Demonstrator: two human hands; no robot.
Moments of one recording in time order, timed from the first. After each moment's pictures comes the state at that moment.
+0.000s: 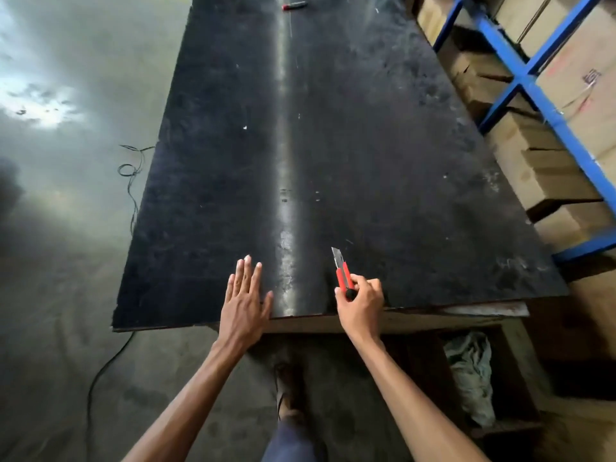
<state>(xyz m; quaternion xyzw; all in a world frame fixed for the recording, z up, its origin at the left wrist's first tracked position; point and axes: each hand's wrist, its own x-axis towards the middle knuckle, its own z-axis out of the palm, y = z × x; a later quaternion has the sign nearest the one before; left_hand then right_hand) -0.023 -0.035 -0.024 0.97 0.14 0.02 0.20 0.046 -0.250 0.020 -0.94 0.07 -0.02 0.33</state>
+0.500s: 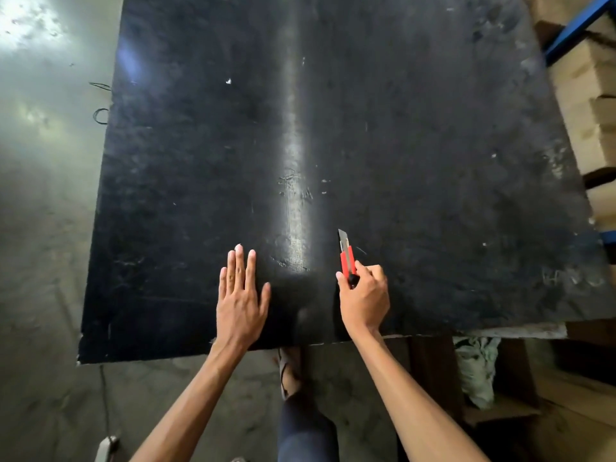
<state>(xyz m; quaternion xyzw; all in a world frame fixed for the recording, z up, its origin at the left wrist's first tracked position) 0.065 -0.022 -0.076 0.97 0.20 -0.07 0.15 0.156 -0.221 -0.039 -0.97 0.10 0.05 0.23</state>
